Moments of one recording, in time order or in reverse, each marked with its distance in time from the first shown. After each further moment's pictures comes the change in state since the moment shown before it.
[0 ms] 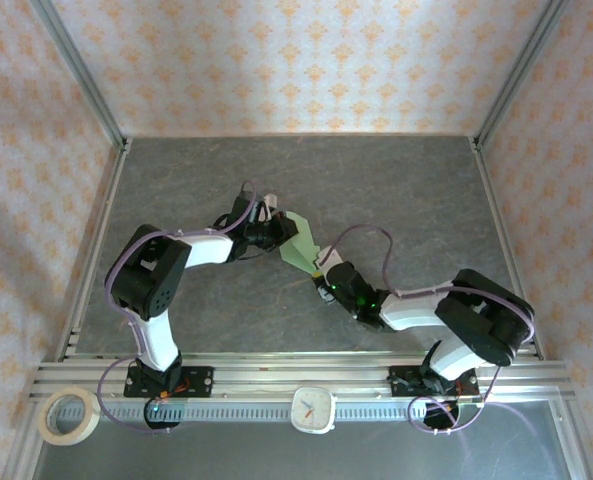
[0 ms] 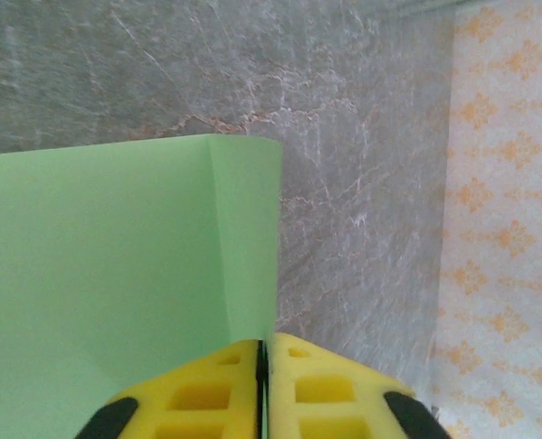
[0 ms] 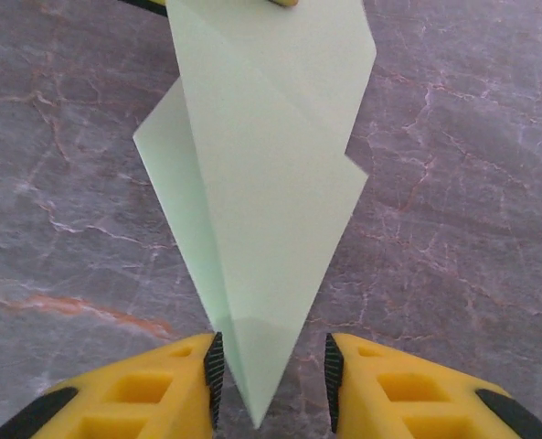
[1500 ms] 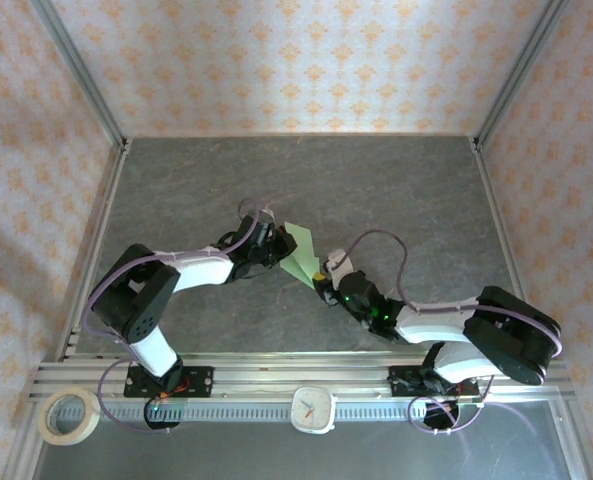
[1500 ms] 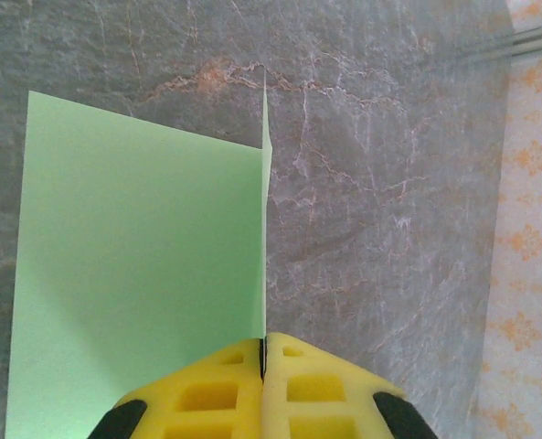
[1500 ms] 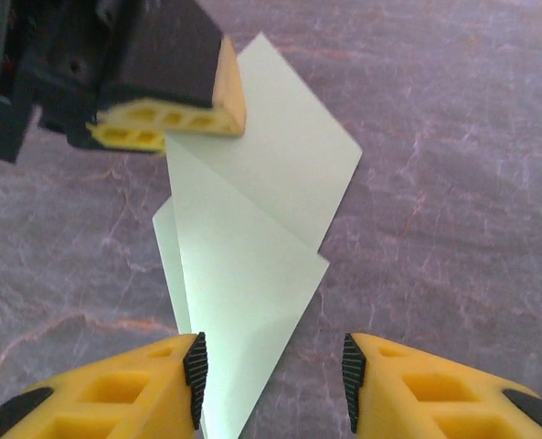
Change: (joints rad) left arm -0.149 -0.171 -0.147 -0.045 -0.337 -0.144; right arm 0.048 -0.178 -0.114 0.075 0.003 0.101
